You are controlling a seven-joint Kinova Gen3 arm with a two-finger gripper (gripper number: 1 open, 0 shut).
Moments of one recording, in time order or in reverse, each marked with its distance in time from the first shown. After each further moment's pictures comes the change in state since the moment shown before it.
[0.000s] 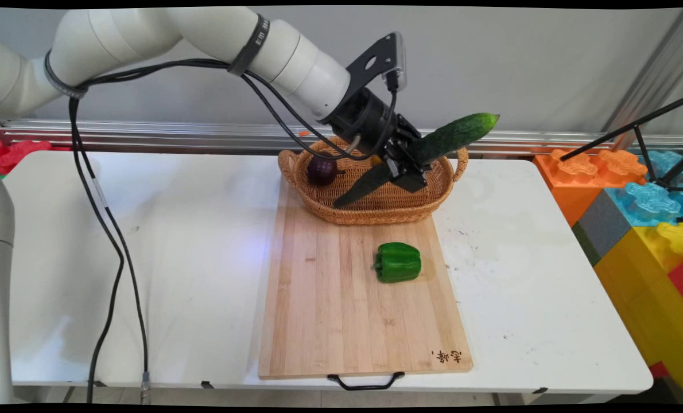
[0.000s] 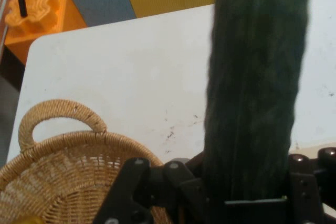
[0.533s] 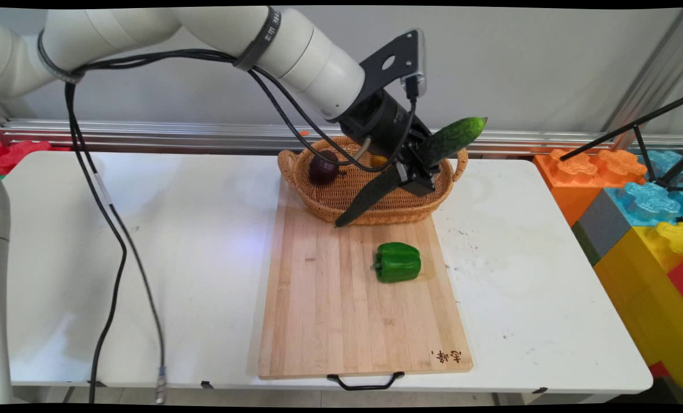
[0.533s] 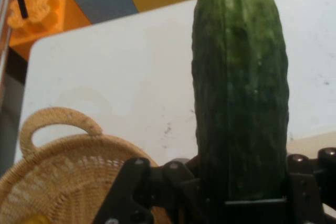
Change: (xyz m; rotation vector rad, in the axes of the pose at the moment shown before) arm 0.033 0.028 -0.004 0.029 -0.068 0.071
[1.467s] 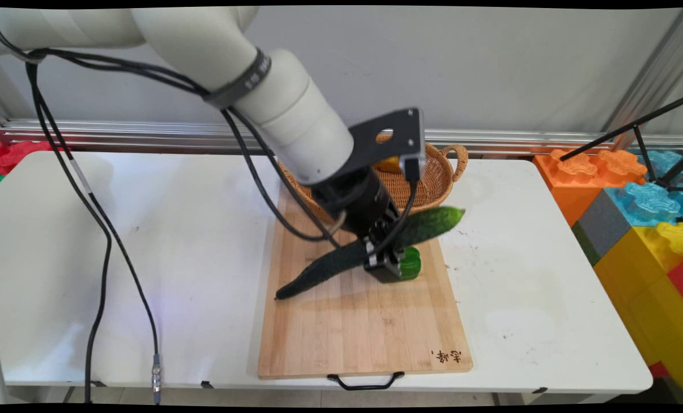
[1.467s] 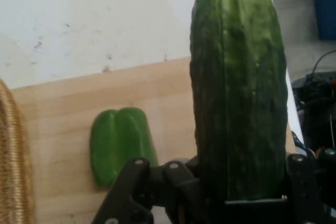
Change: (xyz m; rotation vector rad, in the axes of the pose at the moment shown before) arm 0.010 0.095 -0.006 -0.145 -0.234 -0.089
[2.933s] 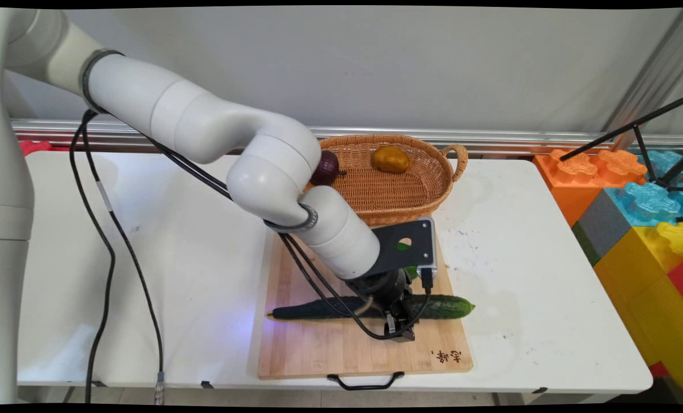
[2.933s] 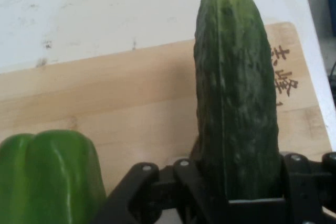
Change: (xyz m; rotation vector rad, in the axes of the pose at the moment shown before) arm -0.035 0.021 0.146 -0.004 0.018 -0.004
